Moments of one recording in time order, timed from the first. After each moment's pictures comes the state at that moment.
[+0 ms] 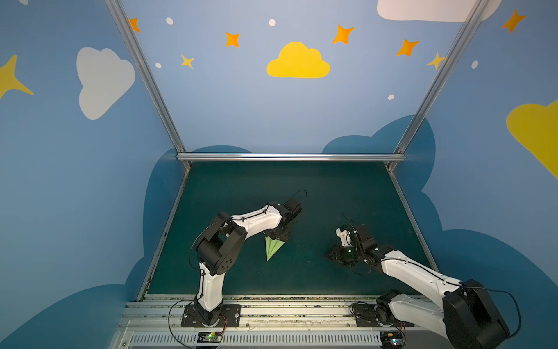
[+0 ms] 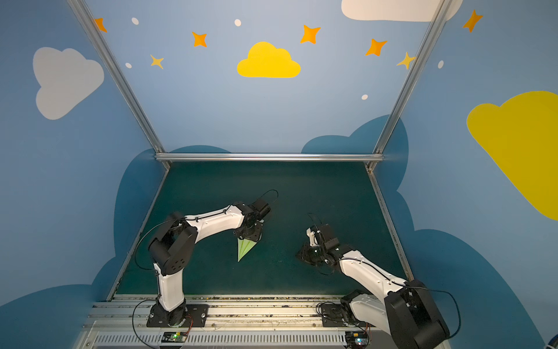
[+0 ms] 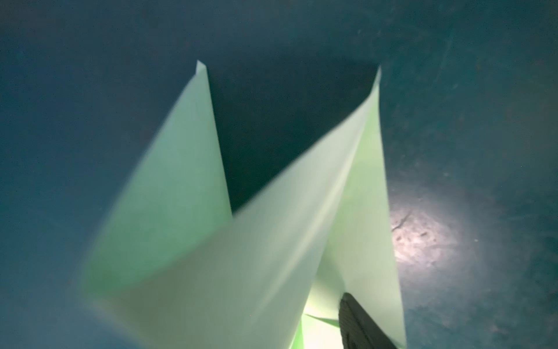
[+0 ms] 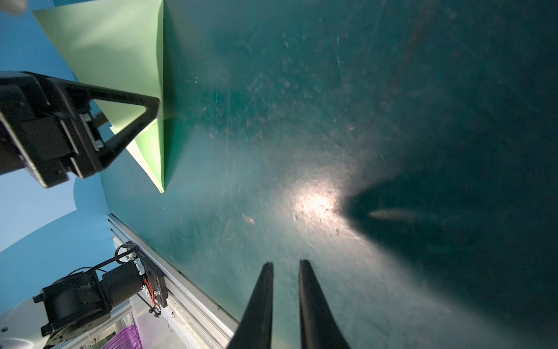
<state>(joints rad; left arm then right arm) -0.72 1.94 1.32 -0.84 -0.21 -0.49 0.52 1.14 0.46 -0.33 -0.42 0.74</state>
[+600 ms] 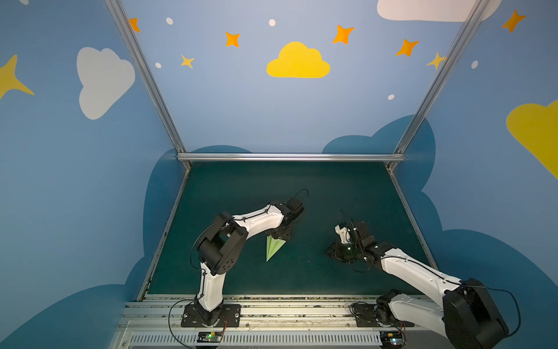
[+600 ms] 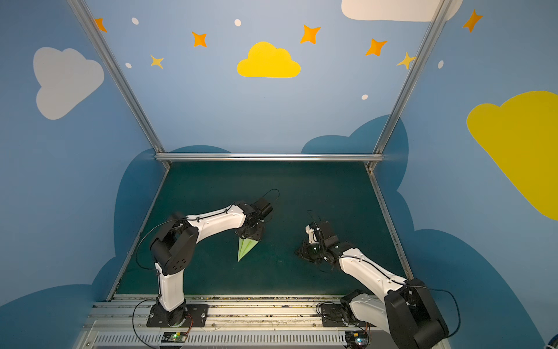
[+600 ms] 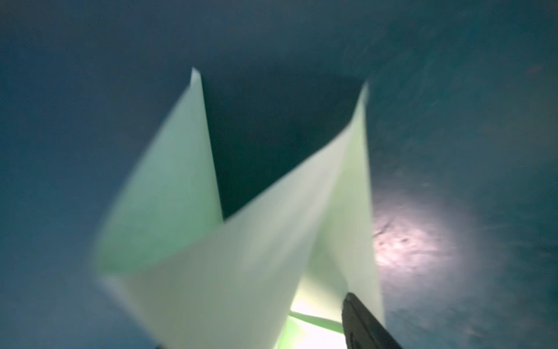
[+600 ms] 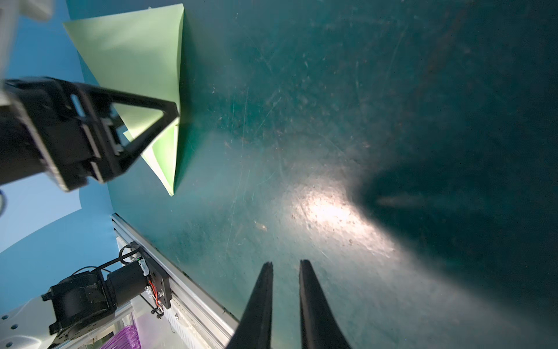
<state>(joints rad) -0.73 1.95 1.40 -0.88 -0.21 -0.52 0.52 1.14 0.49 -0.33 -0.42 0.73</state>
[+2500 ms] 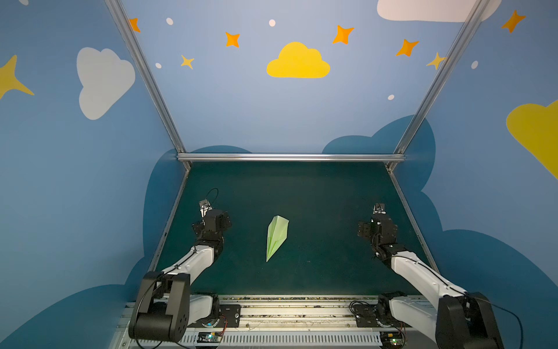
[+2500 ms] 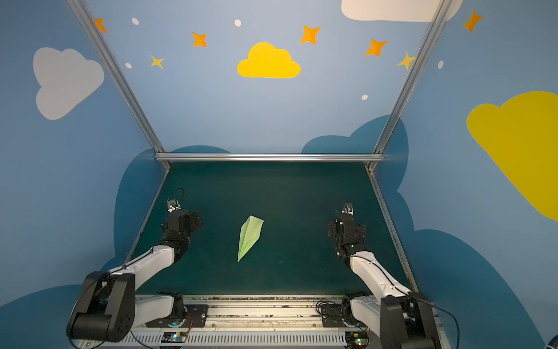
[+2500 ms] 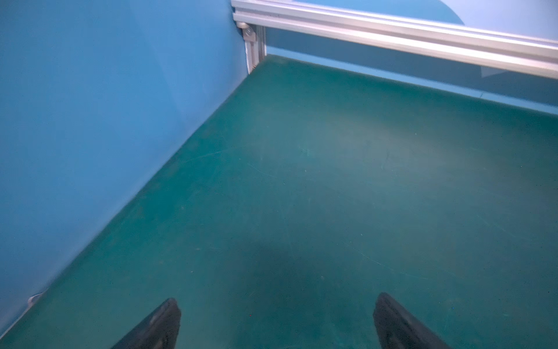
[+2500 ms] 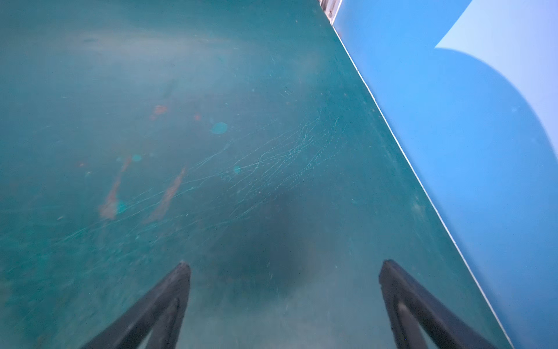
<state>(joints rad) -0.06 1.29 0.43 0.30 -0.43 -0.27 0.19 1.14 0.45 0.01 0.44 0.10</state>
